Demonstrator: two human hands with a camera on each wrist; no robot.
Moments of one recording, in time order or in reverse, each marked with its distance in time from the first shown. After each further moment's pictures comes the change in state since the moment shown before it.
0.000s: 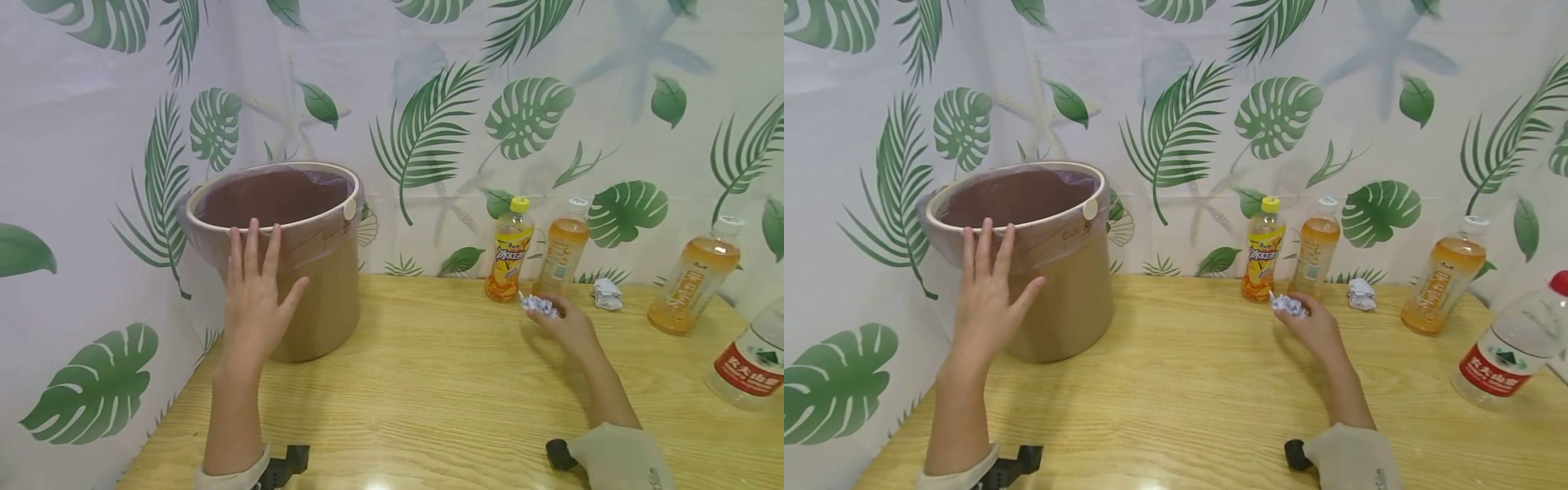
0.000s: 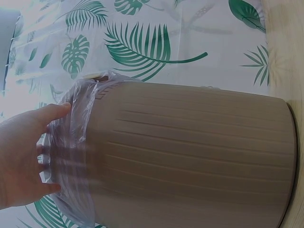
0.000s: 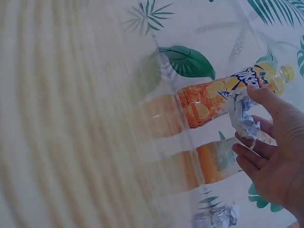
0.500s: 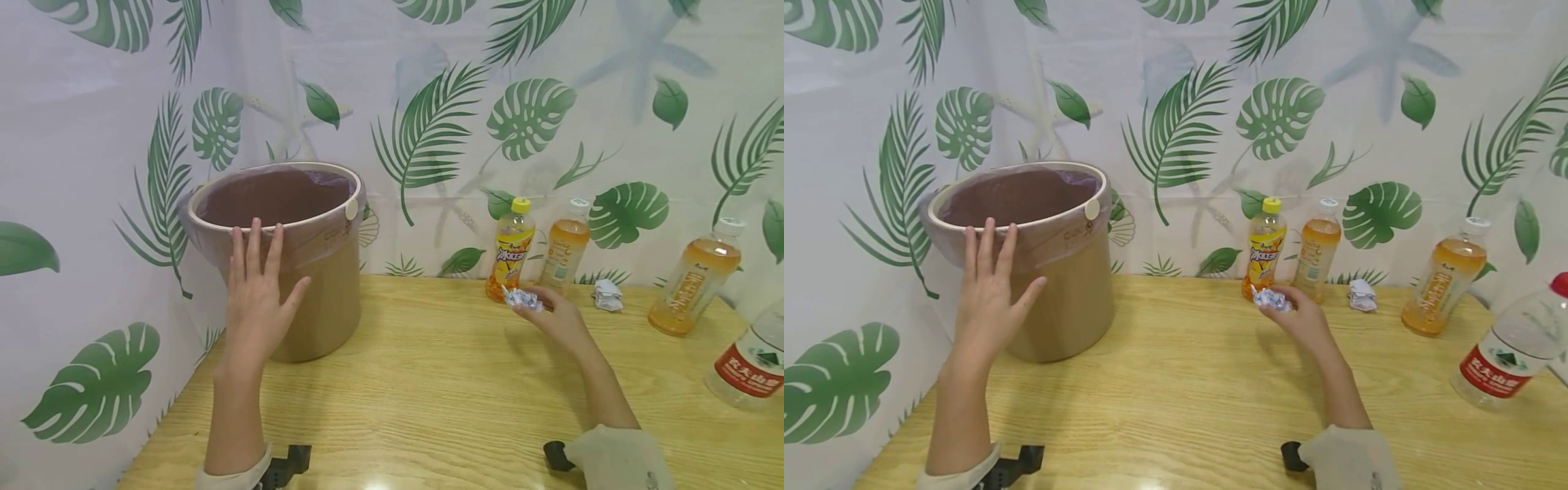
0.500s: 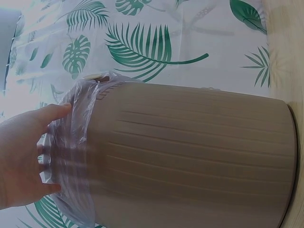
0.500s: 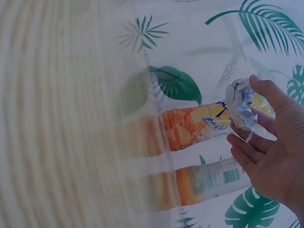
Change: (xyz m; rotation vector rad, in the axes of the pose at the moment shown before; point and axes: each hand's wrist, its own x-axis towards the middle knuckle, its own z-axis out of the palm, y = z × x) left_hand 0.000 0.000 -0.001 0.004 -0.002 0.003; right_hand -0.005 -0.037 0.003 0.035 -0.022 -0.126
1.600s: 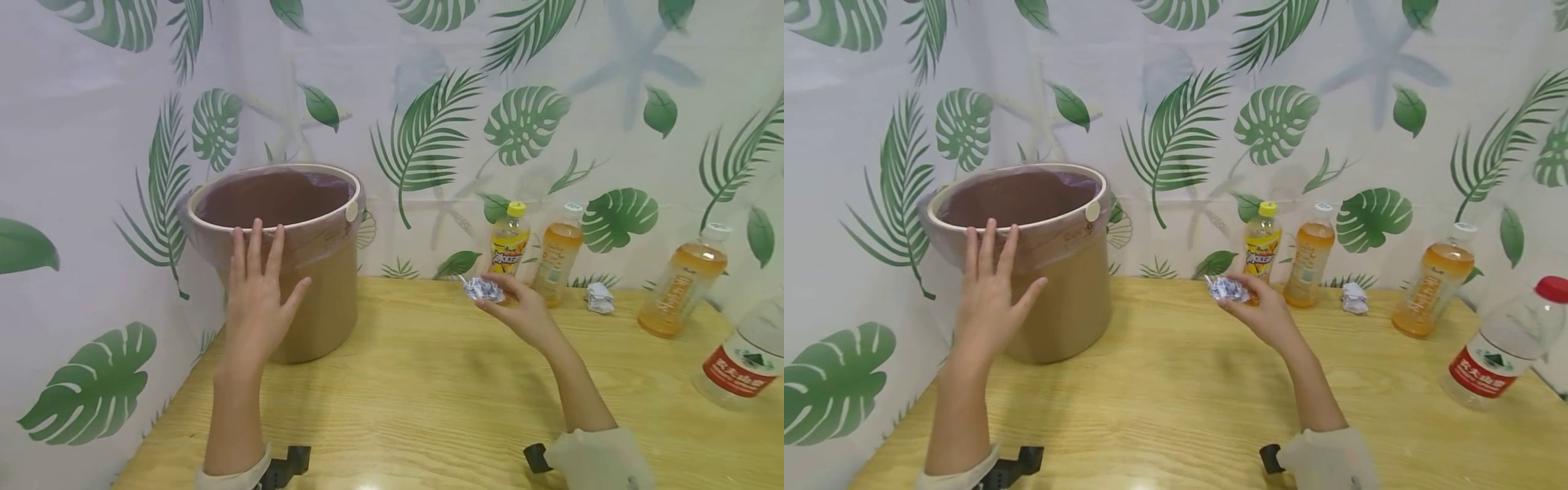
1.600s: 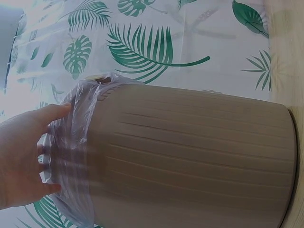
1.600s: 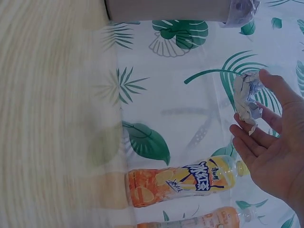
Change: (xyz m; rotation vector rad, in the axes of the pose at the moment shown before) left_hand 0.001 0.000 -0.002 -0.014 0.002 0.001; right_hand -0.004 -0.066 0.020 0.023 -0.024 -0.172
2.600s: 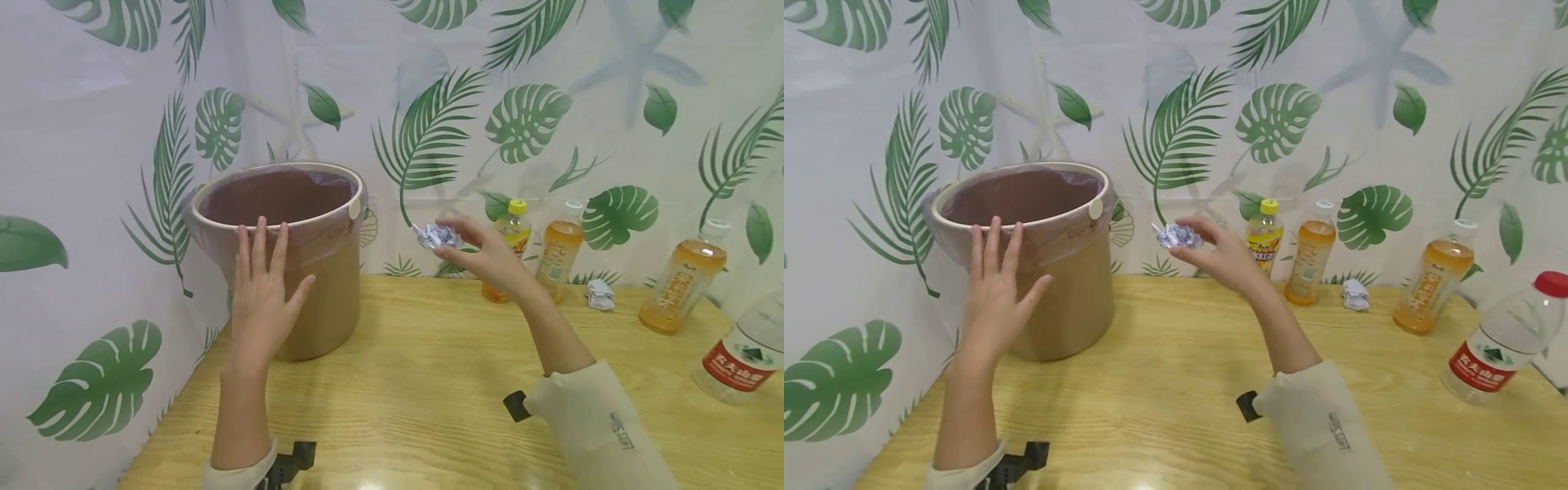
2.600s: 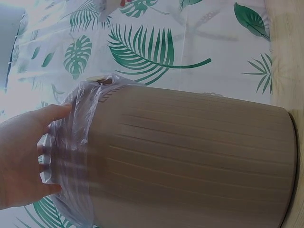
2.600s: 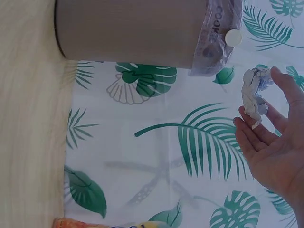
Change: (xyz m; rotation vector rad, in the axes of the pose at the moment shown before) left_hand 0.000 0.000 0.001 -0.020 0.015 0.012; right_hand 0.051 -0.092 -0.003 0.107 -0.119 -0.227
